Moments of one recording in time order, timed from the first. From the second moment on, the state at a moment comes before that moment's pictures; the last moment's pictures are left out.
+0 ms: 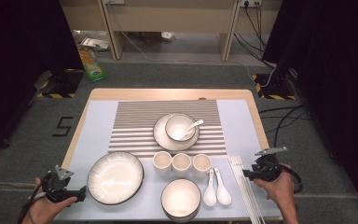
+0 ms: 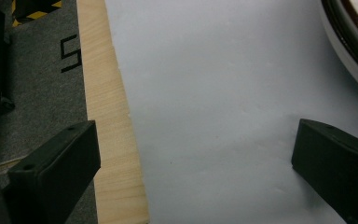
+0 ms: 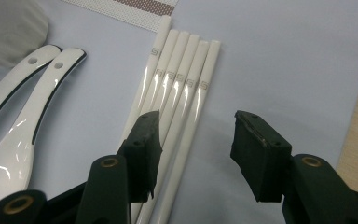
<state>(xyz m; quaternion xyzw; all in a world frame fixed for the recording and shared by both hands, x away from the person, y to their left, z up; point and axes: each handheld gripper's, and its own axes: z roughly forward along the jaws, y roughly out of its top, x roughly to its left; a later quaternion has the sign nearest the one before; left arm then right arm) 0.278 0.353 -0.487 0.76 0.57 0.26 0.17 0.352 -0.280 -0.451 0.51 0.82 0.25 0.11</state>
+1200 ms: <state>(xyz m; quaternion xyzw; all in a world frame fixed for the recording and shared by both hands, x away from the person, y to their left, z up) 0.277 0.353 -0.487 0.76 0.57 0.26 0.17 0.349 -0.281 -0.454 0.50 0.83 0.22 0.09</state>
